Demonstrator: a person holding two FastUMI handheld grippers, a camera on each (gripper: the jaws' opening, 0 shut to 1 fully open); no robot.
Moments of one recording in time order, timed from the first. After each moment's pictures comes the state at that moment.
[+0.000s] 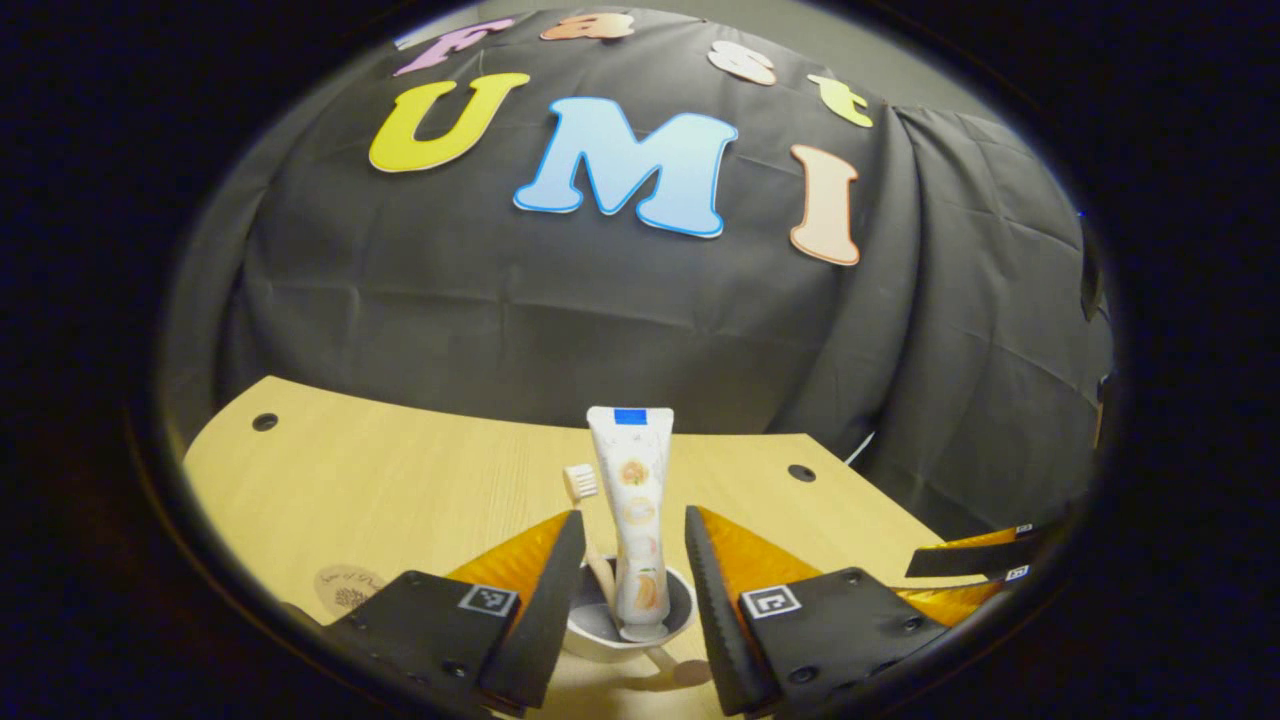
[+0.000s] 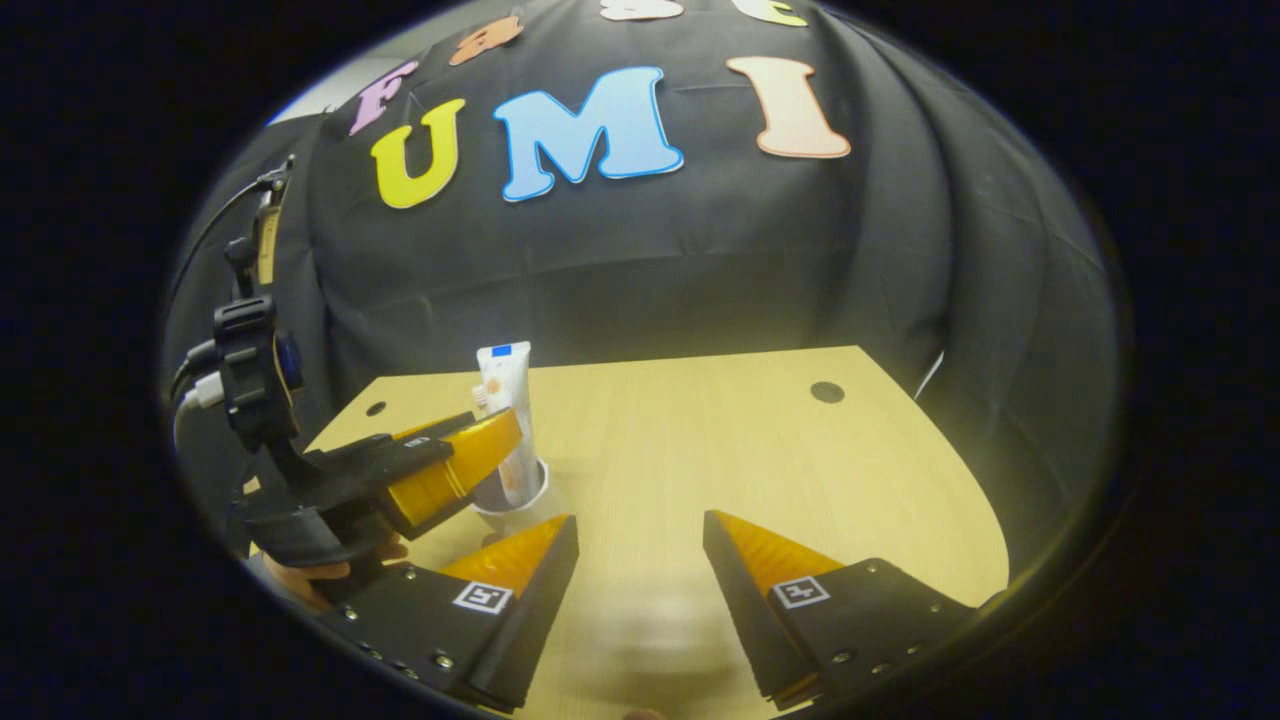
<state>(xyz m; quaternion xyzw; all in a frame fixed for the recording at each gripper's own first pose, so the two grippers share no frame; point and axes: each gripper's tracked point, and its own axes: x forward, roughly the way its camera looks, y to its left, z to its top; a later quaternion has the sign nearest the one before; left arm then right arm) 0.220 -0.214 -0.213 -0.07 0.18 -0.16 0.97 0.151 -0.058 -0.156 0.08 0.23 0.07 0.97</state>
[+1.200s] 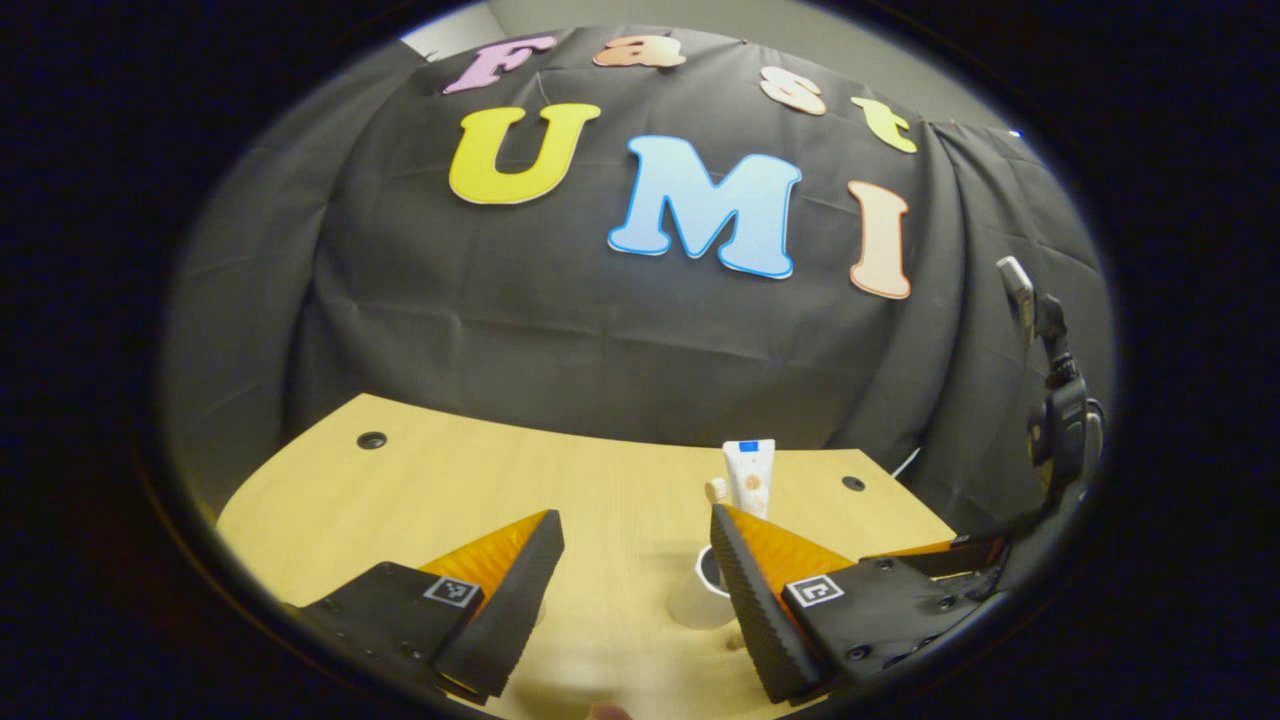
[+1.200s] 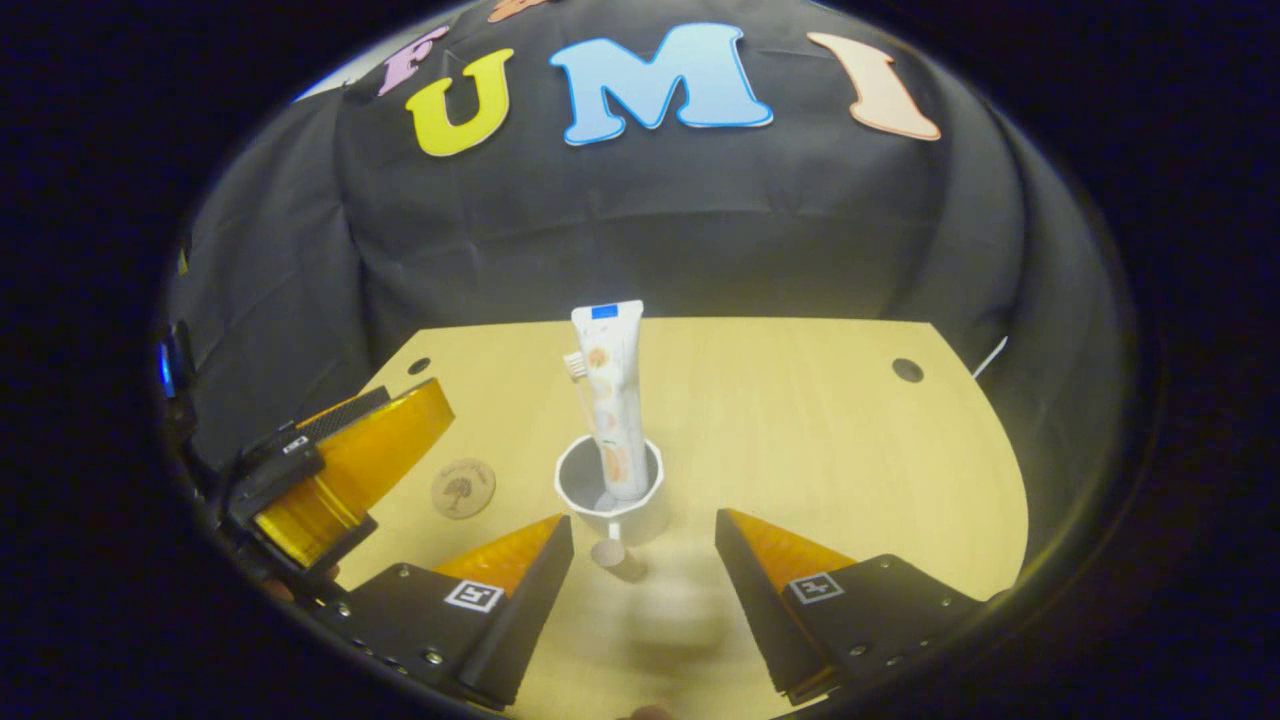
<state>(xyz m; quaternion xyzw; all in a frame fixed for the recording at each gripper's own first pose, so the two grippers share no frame) 0.169 -0.095 -0.151 -0.06 0.16 -0.07 0.98 0.160 0.036 -0.165 0.07 0.32 0.15 0.93</state>
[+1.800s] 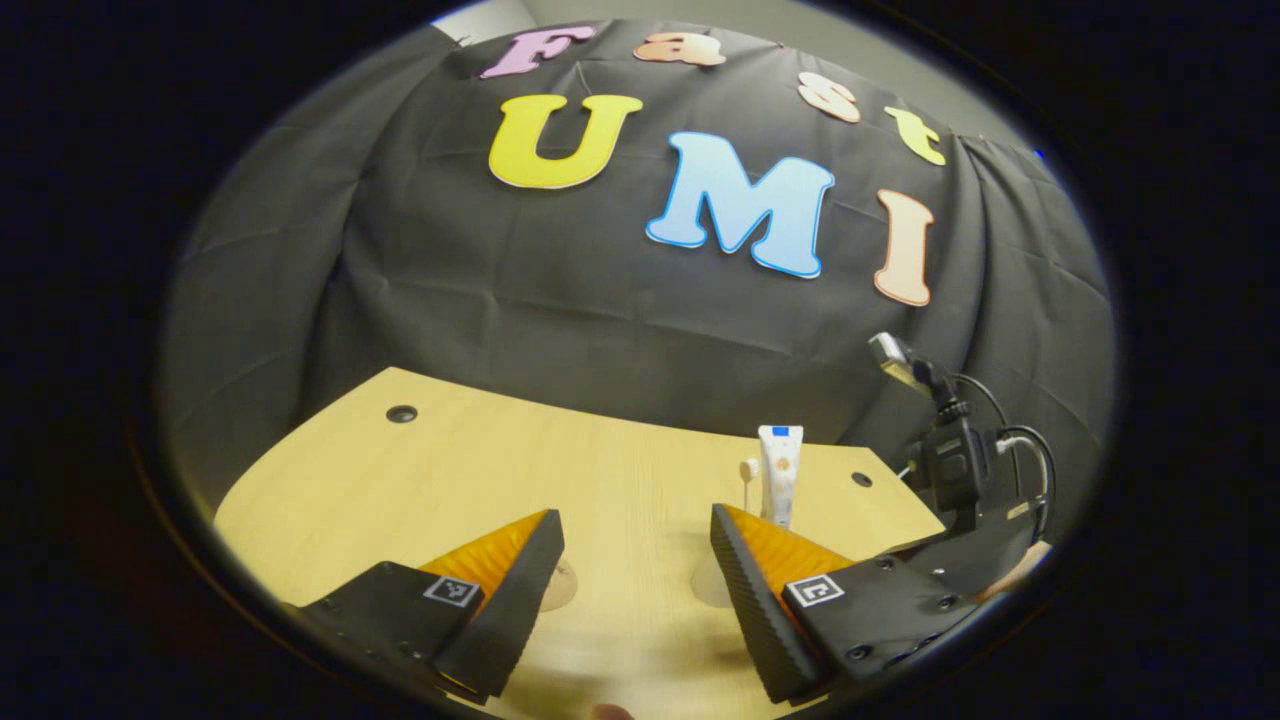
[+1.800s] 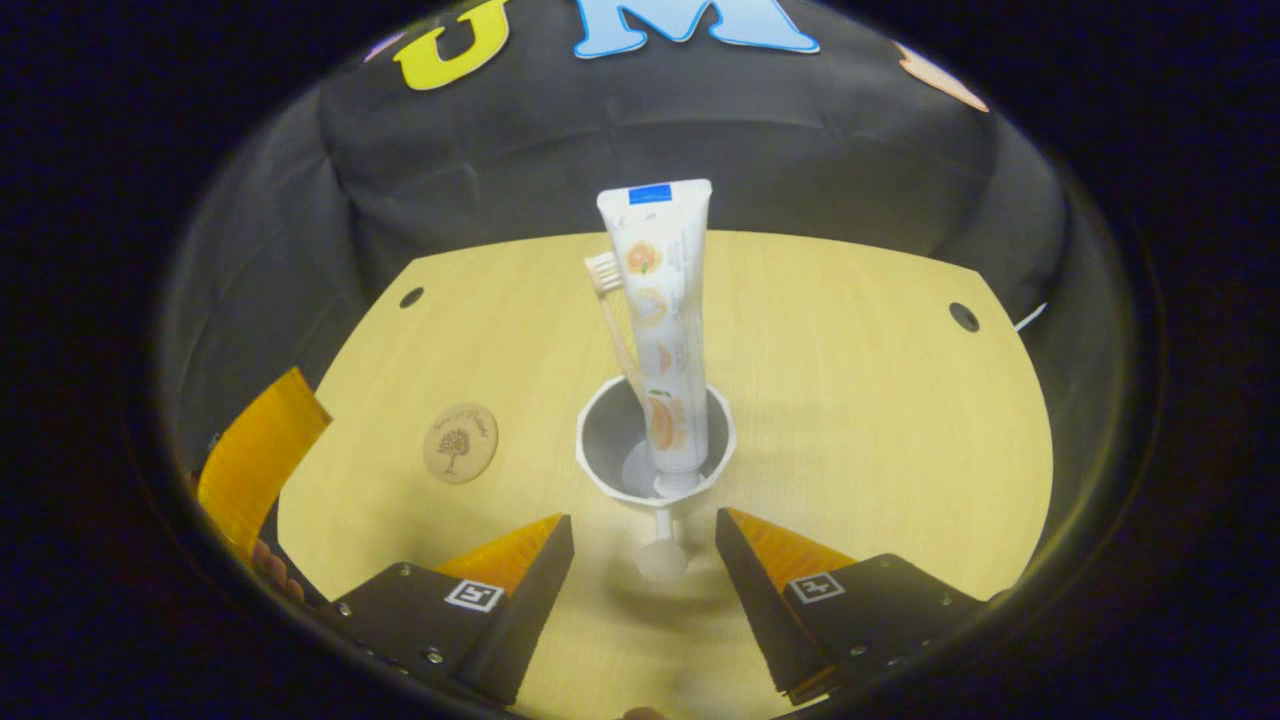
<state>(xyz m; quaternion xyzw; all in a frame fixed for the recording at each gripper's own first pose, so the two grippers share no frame) 0.143 -0.055 -0.156 -0.09 0.18 -0.05 0.98 0.178 0.072 -0.219 0.03 0.44 0.16 0.89</state>
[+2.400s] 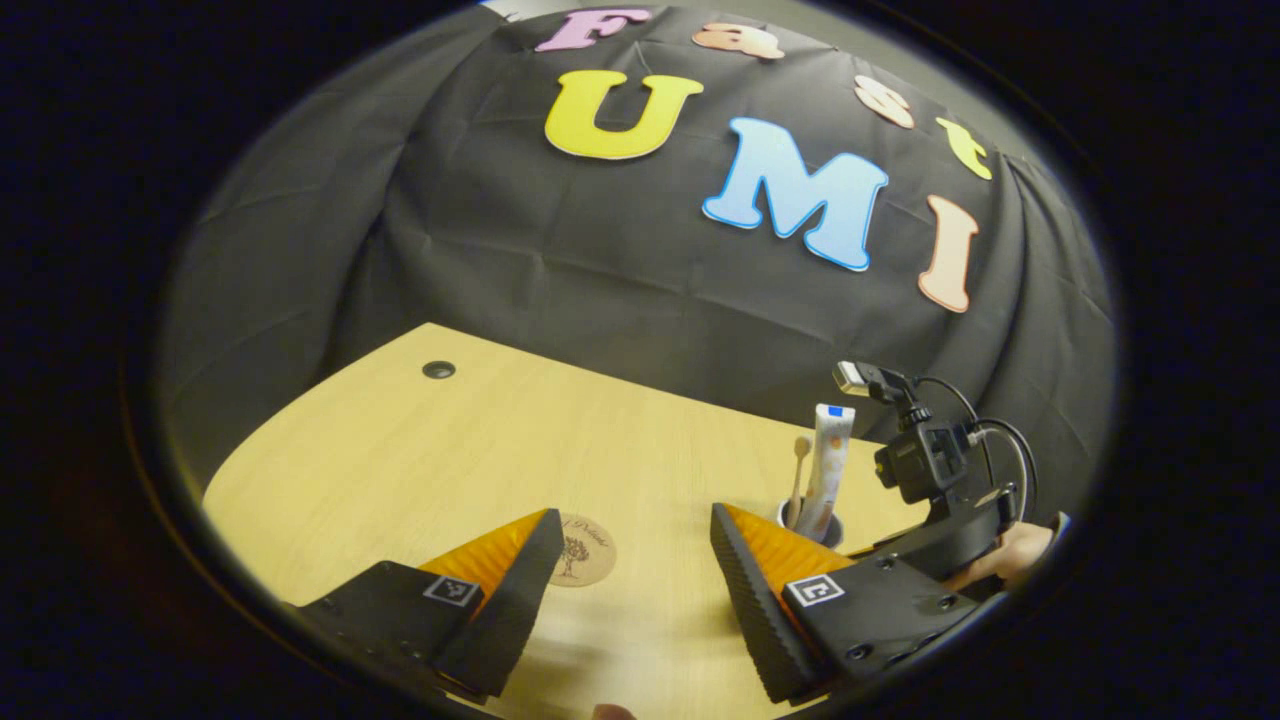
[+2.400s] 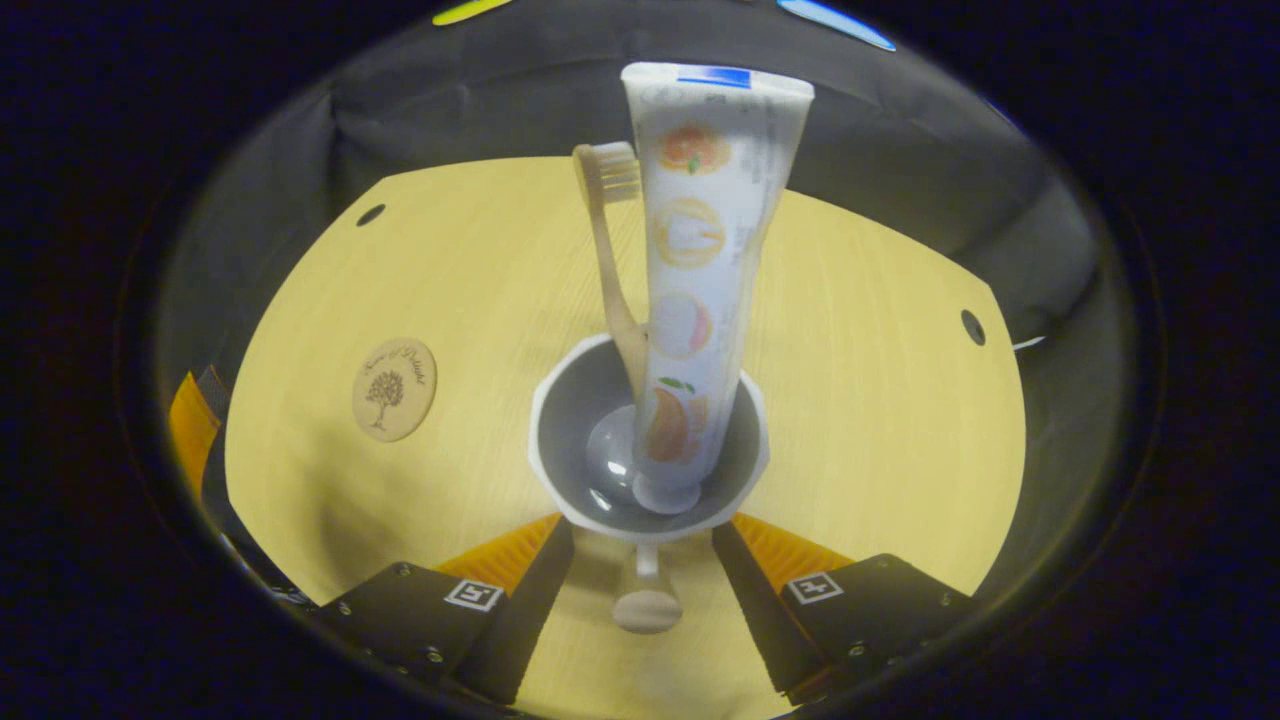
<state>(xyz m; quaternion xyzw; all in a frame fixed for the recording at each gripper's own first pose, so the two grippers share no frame) 0.131 -0.007 -0.188 -0.13 0.22 -0.01 0.97 0.190 0.068 -0.260 -0.06 0.51 0.13 0.85</state>
